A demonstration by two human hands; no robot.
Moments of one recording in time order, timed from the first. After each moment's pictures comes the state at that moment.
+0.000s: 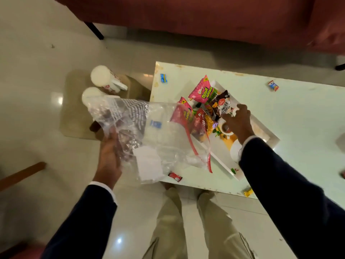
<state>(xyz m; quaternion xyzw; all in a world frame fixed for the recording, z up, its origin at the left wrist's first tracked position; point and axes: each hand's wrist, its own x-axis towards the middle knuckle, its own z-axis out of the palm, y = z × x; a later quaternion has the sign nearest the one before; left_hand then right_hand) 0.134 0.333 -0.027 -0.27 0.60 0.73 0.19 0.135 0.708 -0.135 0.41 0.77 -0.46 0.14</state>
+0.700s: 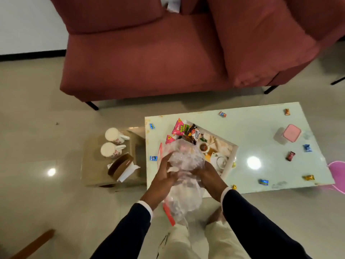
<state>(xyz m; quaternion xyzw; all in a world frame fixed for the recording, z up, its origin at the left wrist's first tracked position) 0.198 0.405 0.148 0.04 0.69 0.58 0.42 0.267 0.574 0.119 0.37 0.56 -0.73 0.15</state>
